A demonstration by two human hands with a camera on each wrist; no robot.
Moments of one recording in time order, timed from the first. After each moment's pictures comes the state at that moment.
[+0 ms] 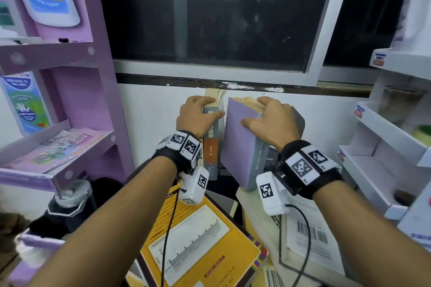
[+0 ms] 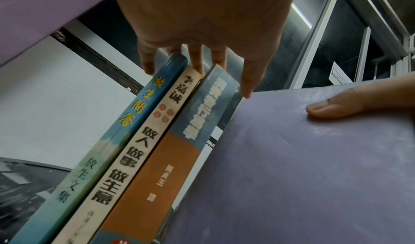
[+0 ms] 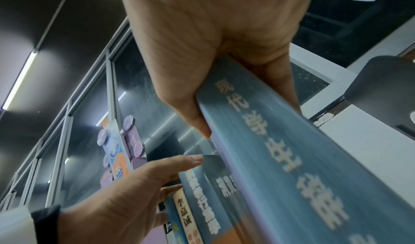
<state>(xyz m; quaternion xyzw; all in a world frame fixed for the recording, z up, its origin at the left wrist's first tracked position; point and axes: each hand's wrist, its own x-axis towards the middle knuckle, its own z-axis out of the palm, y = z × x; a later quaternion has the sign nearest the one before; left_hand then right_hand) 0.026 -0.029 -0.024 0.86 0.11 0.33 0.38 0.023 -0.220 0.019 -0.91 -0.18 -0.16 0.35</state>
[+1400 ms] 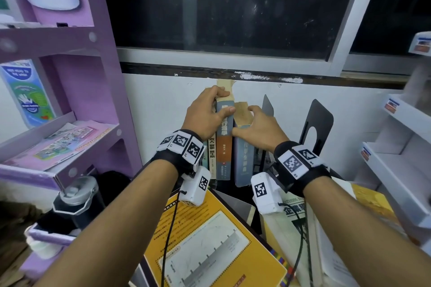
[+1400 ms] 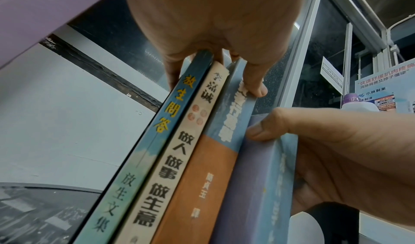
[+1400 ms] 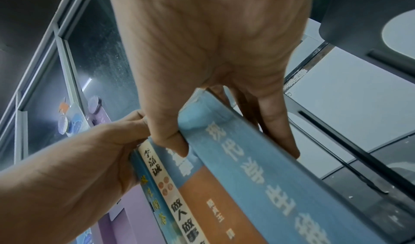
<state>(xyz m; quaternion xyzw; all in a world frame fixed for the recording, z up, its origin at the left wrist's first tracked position) 0.038 -0.005 -0.038 0.86 -0.01 0.36 0.36 0.083 -0.160 -0.035 -0.90 -0.24 -0.01 0.36</state>
